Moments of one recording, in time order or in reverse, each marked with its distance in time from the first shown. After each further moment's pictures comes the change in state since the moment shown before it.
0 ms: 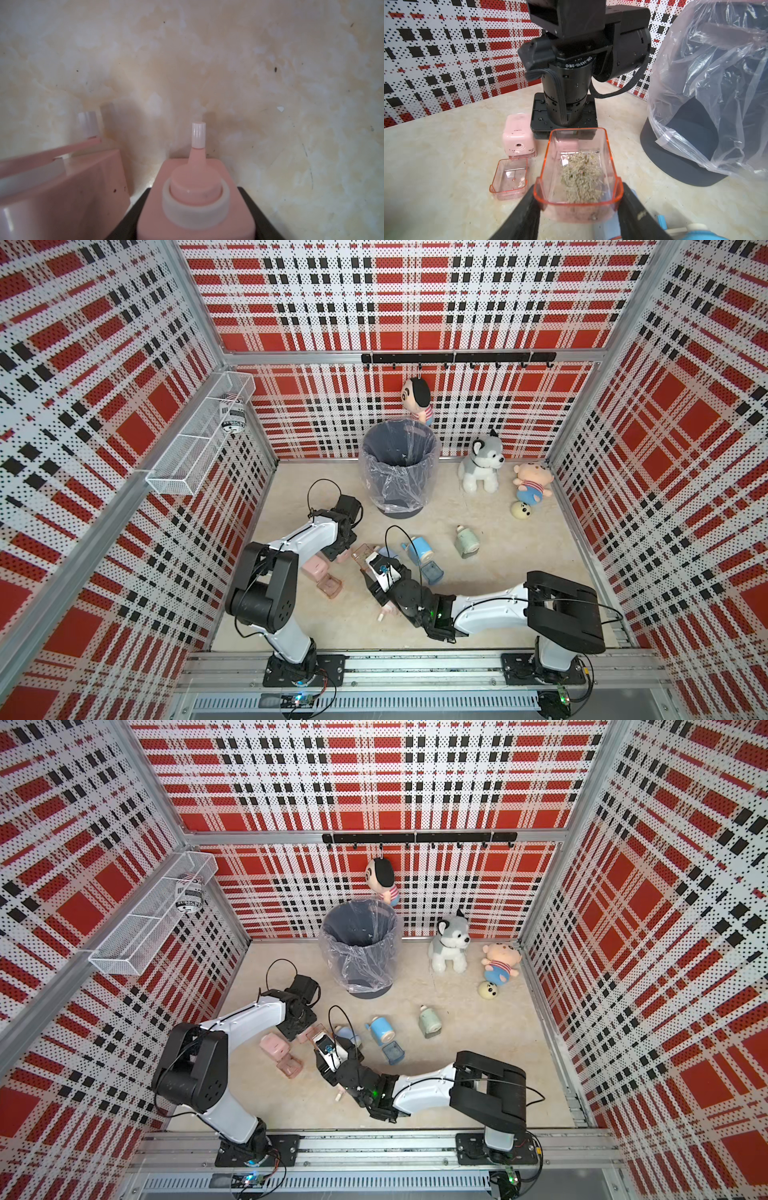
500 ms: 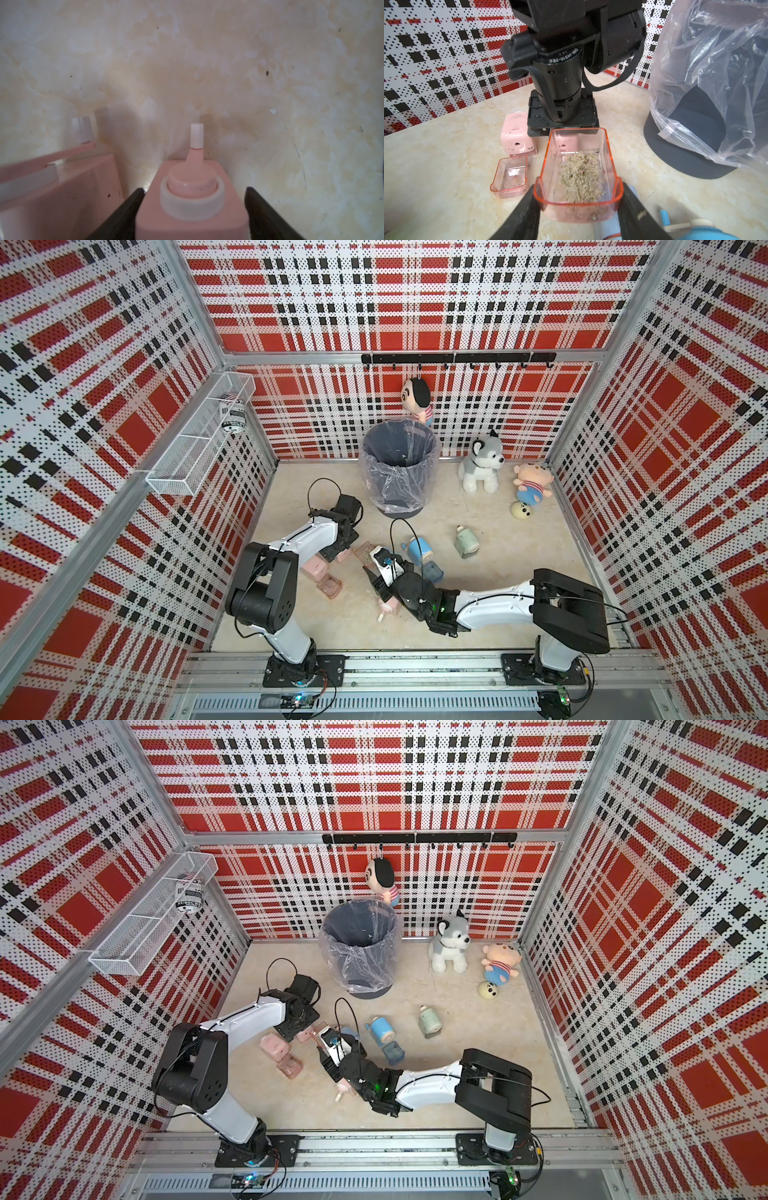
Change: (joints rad) left arm -0.004 -0.007 0.000 0.020 -0.001 0.002; right arm -0.037 -0.025 0.000 -0.076 -0.067 0.075
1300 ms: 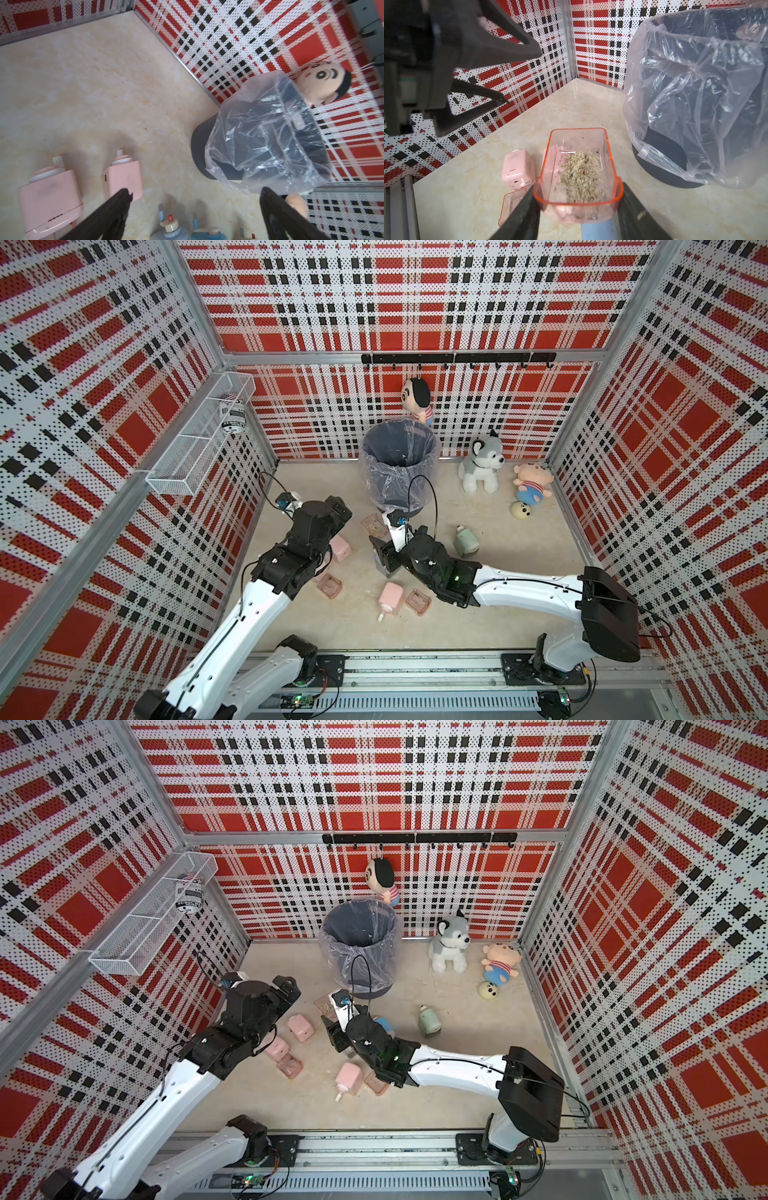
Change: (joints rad) left arm -0.156 -0.749 -0.087 0.131 -0.098 0.079; right arm -0.143 -0.171 0.216 -0.367 -0.130 0.113
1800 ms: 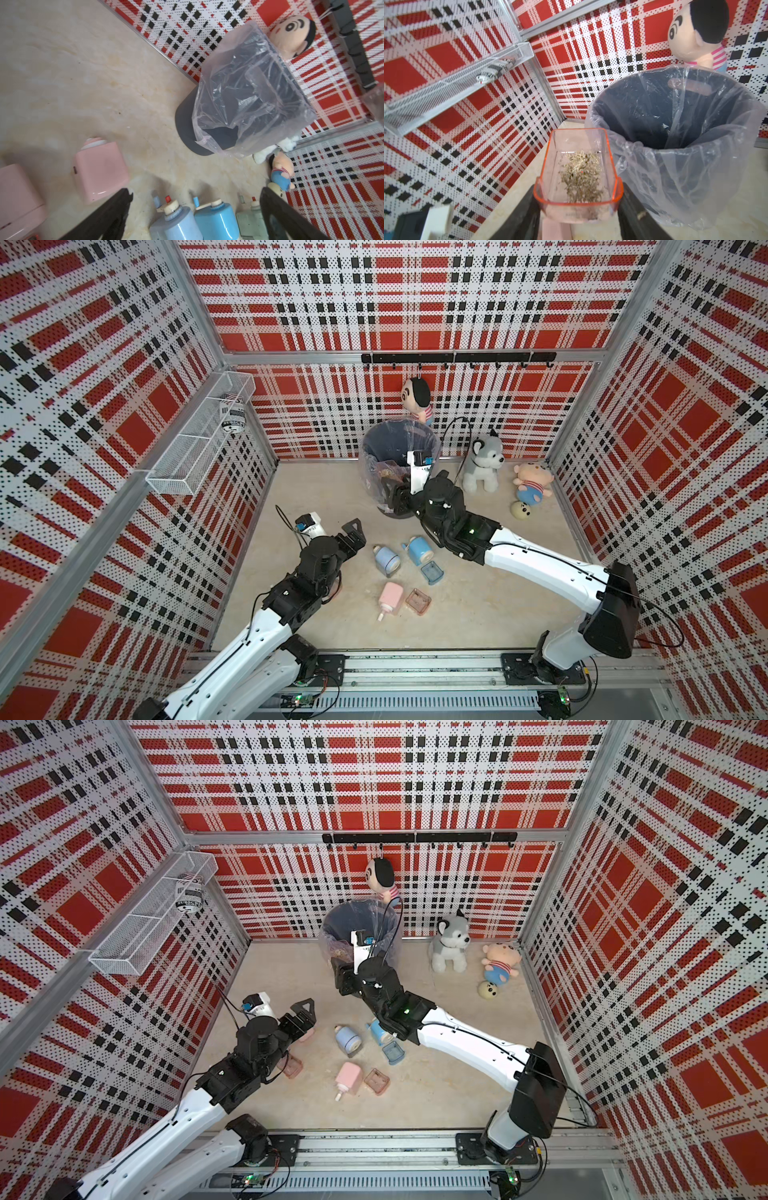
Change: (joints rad) left arm -0.134 -0.167 -0.389 0.374 0.053 0.118; right arm -0.212 0.030 0.380 -0.248 -0.062 0.229
